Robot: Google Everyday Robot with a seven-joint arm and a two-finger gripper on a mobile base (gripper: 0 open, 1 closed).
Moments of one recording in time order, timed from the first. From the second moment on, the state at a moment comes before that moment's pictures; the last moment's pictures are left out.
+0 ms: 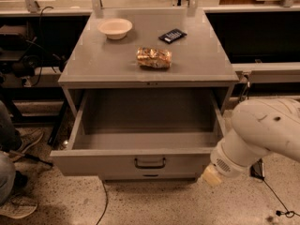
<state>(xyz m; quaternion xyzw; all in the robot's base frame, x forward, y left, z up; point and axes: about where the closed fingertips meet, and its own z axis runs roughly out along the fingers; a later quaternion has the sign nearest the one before) 0.388 -0.177 0.689 -0.35 0.93 0.07 0.06</state>
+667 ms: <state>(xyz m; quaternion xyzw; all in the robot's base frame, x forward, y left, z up) 0.448 -0.176 0.646 -0.33 0.94 0.09 0.10</state>
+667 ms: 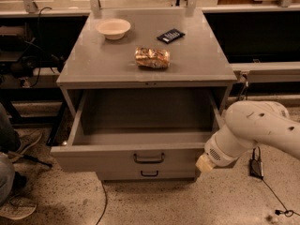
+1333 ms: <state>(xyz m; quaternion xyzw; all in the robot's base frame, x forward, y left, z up) 0.487 -0.148 0.631 -0.34 0.92 0.12 0.13</state>
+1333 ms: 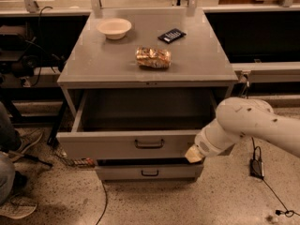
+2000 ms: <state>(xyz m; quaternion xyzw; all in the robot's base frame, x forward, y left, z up) 0.540 -0.106 0.619 -0.37 0.90 0.14 0.17</state>
